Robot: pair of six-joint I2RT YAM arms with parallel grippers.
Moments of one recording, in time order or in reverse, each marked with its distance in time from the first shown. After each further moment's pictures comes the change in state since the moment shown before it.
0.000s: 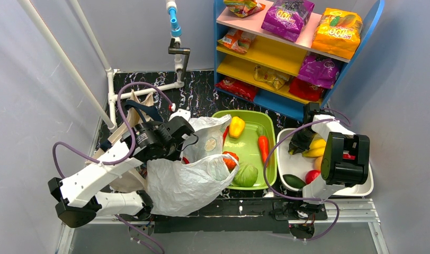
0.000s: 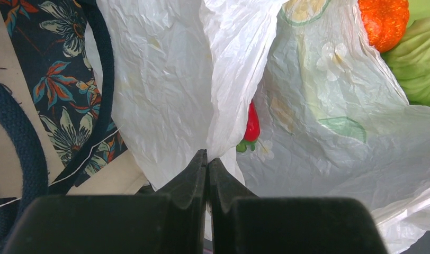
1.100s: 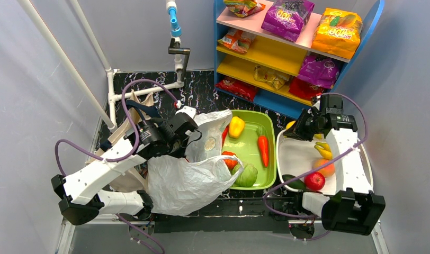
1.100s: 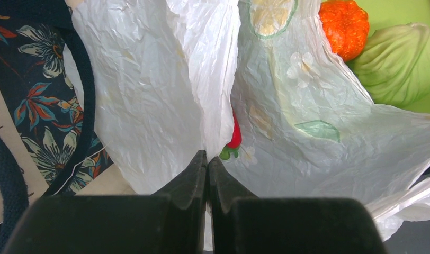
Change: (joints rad) left arm 0.000 0.045 0.035 0.054 0.035 0.027; right arm 0.000 -0.431 0.125 -0.193 -0.351 -0.035
